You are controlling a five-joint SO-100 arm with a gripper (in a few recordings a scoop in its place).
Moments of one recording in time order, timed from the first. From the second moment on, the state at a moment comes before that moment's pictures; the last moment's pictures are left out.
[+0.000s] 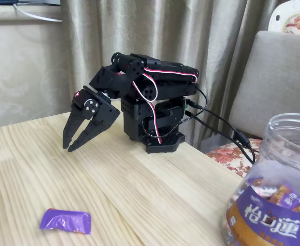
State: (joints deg) arm -2.1 187.9 168.7 70.8 0.4
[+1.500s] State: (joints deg) arm -0.9 187.2 161.1 61.9 -25.2
